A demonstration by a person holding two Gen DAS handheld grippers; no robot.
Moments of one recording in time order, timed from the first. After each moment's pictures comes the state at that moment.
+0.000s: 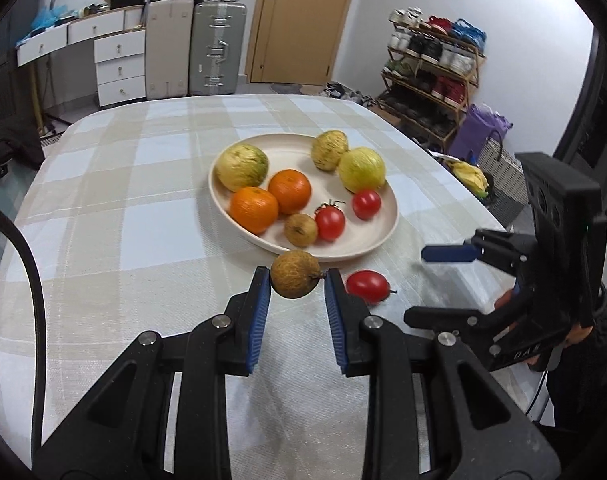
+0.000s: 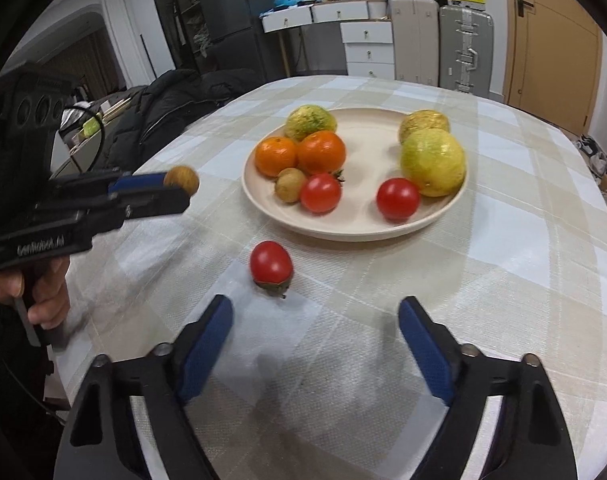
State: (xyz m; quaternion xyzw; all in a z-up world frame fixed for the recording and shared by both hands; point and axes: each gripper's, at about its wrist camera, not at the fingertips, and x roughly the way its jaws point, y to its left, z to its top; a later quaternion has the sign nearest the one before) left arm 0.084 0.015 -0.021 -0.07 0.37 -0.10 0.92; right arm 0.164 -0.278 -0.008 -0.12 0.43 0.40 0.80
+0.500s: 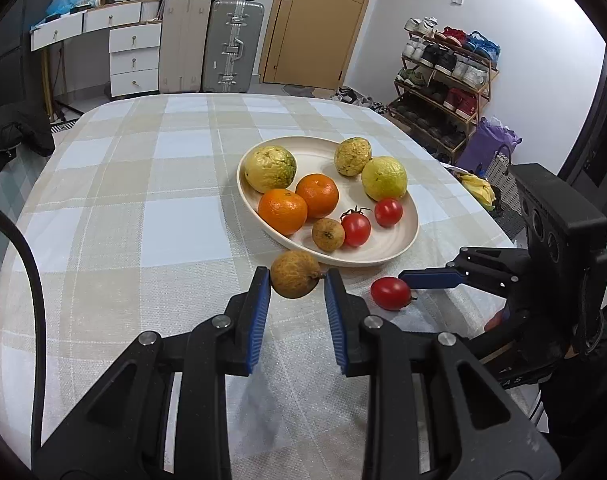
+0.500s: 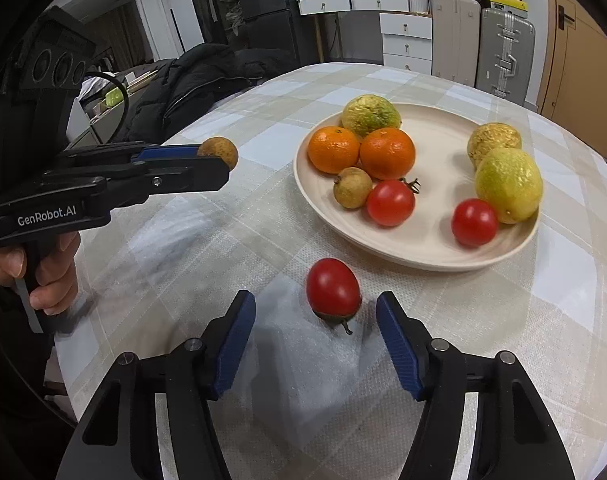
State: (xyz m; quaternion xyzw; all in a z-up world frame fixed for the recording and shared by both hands) left arm 0.084 0.035 -0.025 -0.09 0.37 -0.08 0.92; right arm 0.163 -0.237 -0.015 -0.14 0.43 0.44 0.78
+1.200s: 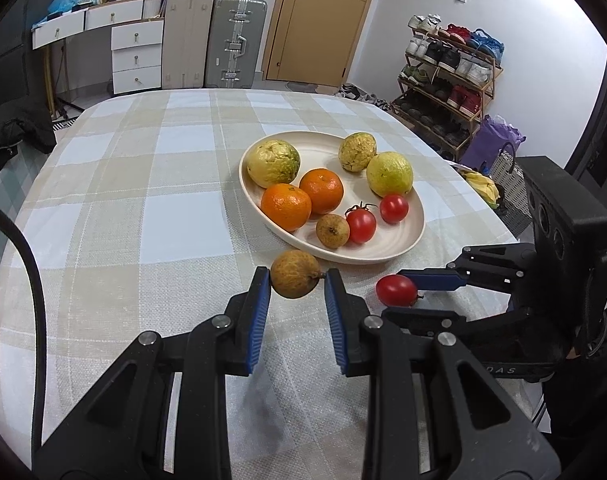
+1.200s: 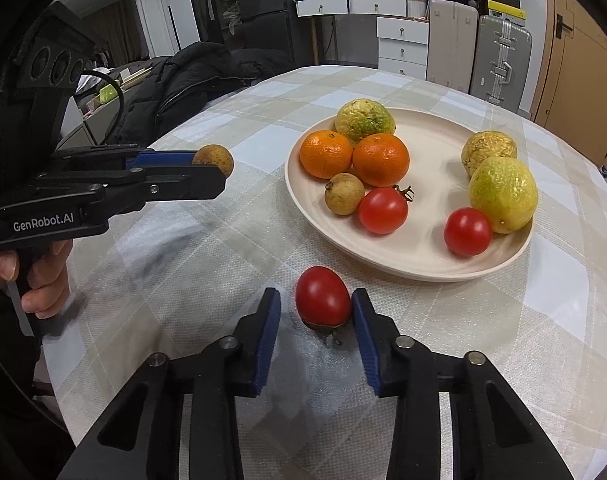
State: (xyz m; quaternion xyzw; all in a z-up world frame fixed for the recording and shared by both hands) left arm 0.088 0.031 -0.032 -0.09 0.38 -0.08 0.92; right arm 0.166 -0.237 -0.016 -0.16 0.42 0.42 0.79
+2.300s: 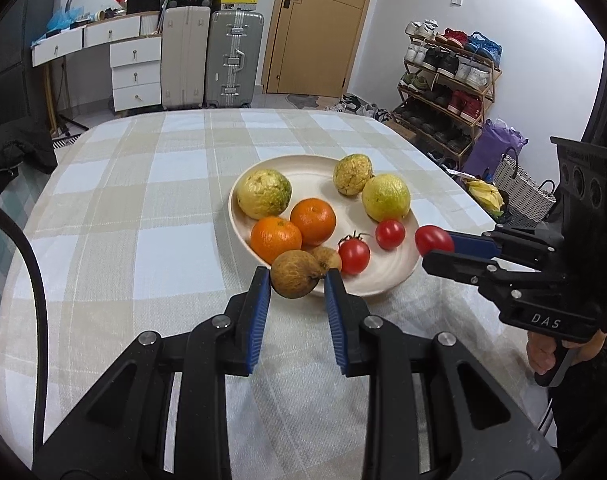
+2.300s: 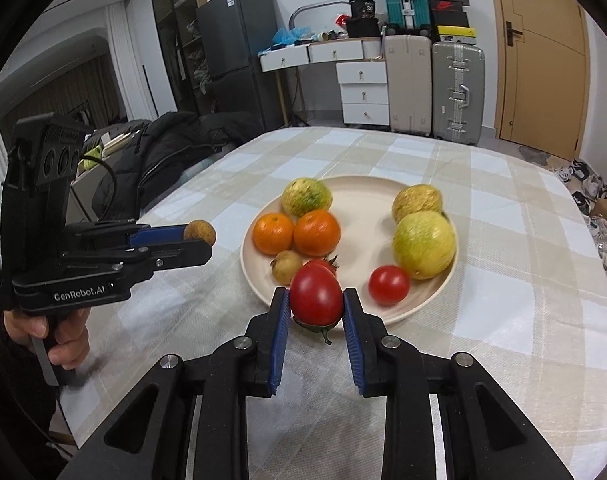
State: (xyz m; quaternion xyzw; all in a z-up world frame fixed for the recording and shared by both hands) left arm 0.104 0.019 -0.018 -0.07 0.35 -0.07 0.93; right arm 0.192 -0.275 0.028 -0.07 0.36 0.39 0.85
